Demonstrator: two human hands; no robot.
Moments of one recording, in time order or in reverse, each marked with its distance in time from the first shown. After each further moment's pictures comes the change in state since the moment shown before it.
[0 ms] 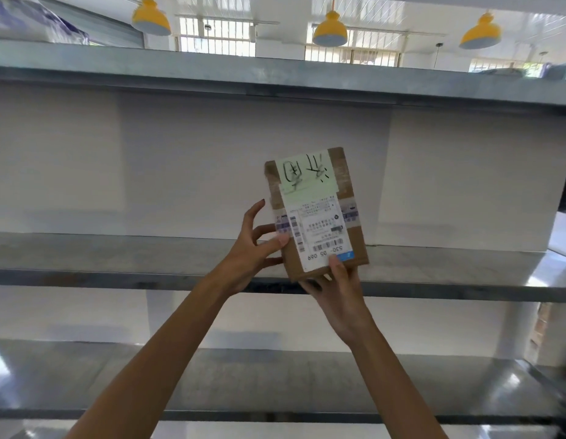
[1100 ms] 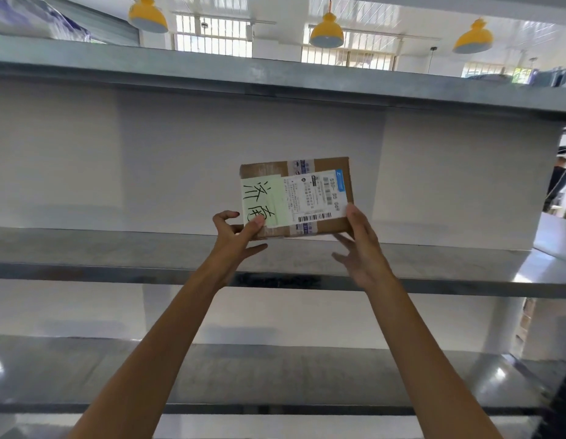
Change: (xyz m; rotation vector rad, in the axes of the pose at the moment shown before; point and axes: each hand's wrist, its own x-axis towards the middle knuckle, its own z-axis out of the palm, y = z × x) left_hand -0.003 0.005 -0.012 -0.158 0.263 -0.041; right_hand 0.036 -0.059 -0.005 -0.326 0.184 0.056
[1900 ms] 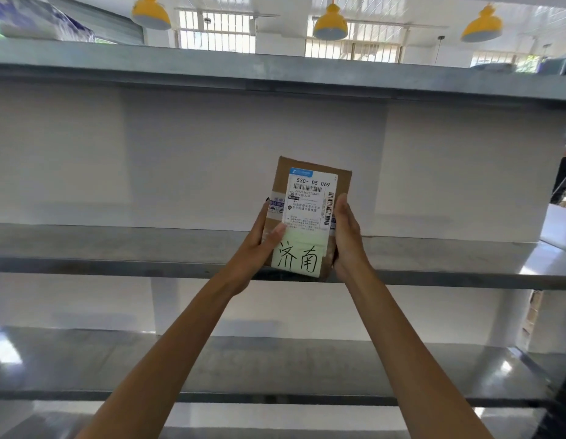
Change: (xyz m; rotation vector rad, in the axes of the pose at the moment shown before) left_hand -0.024 -0.013 0.021 0.329 -0.239 0.128; right_hand -0.010 0.002 0.040 -0.085 0.084 -0.105
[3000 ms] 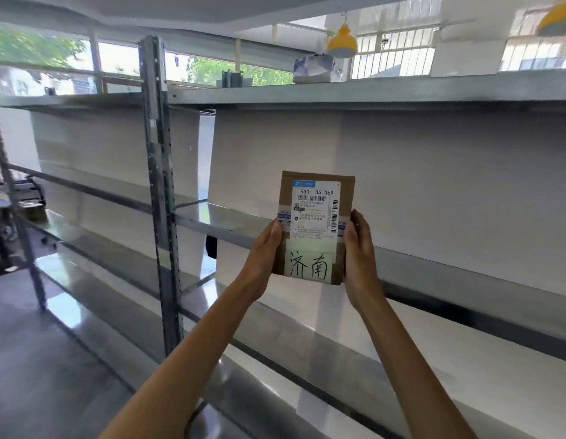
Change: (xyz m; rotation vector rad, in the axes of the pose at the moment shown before) left_hand -0.156 0.037 -0.261 0.050 0.630 -0.048; right_hand -0.093 0.056 0.294 0.101 -0.450 -0.044
